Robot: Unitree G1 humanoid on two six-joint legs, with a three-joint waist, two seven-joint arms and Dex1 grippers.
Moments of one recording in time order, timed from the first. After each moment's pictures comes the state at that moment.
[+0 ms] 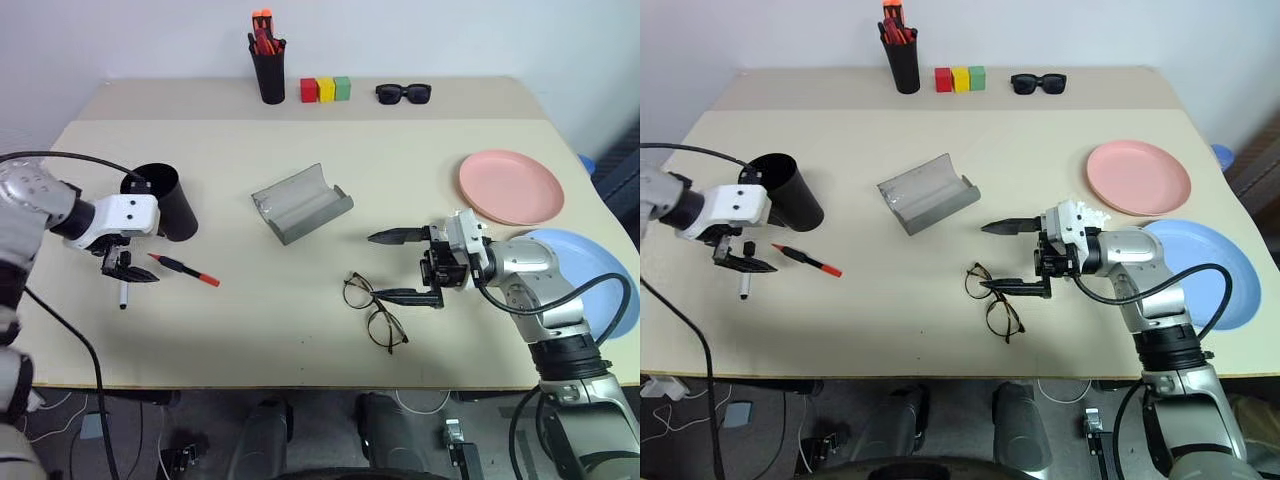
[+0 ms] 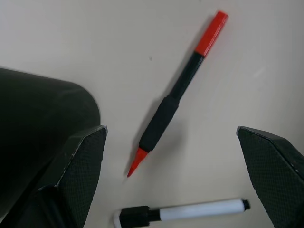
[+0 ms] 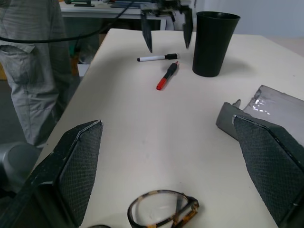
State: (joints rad) left arm -0.91 1.05 -0.35 0.72 0.13 -0.19 -1.59; right arm -0.43 -0.60 0.05 0.04 0.49 0.10 1.38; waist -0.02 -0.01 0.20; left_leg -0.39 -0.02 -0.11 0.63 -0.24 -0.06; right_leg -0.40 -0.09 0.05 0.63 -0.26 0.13
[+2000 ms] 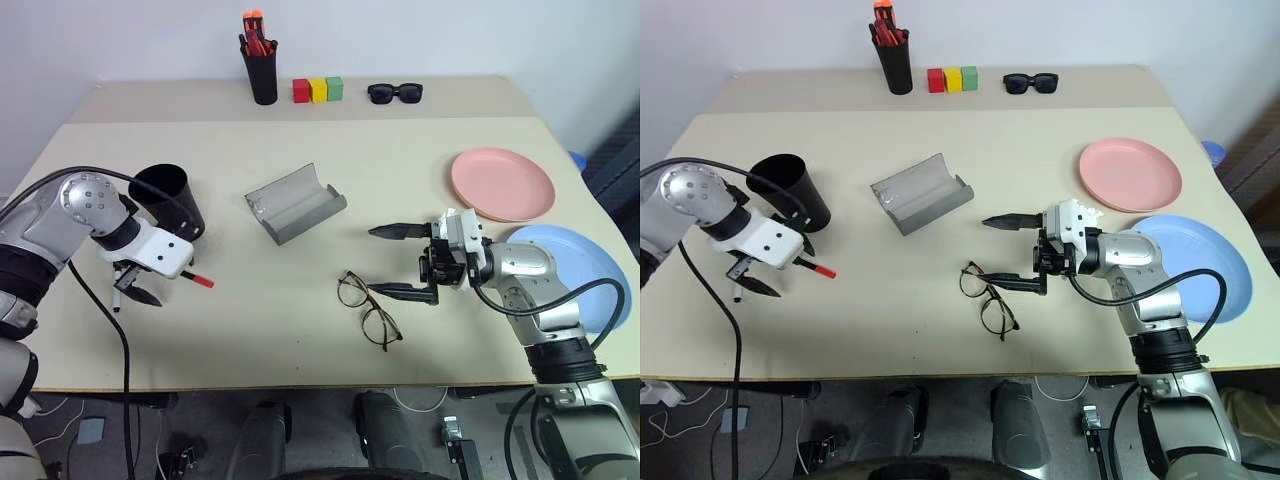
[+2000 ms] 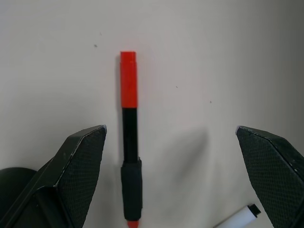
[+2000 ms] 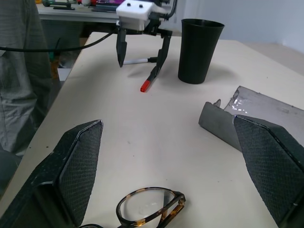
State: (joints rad) left arm -0.91 1.10 -0.62 0.54 0.08 -0.42 -1.61; right arm -0.42 -0.57 0.03 0.06 0.47 0.05 1.34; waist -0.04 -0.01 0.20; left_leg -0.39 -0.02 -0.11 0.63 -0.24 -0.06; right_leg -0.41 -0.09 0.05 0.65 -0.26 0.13
